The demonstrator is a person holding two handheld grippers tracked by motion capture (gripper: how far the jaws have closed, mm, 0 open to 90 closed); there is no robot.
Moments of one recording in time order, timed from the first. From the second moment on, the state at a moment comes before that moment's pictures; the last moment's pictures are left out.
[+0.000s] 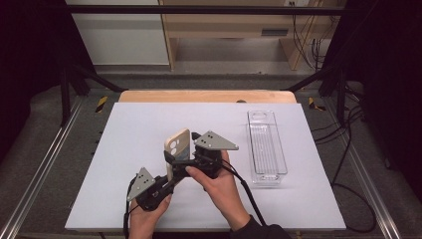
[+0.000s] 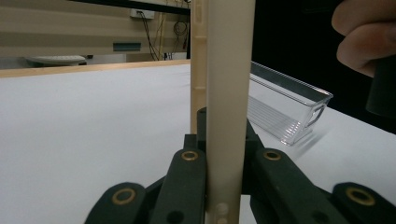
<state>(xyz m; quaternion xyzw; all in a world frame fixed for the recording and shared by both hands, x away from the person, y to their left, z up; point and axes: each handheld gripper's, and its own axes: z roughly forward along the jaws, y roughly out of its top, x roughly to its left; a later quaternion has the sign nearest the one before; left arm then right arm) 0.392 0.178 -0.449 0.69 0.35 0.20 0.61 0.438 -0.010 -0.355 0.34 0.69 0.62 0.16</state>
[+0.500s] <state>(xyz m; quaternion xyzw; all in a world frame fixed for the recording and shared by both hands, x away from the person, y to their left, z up) 0.392 0.176 -0.449 0.69 0.34 0.19 0.61 0.449 -0.004 -0.360 0.35 0.69 0.62 0.15</state>
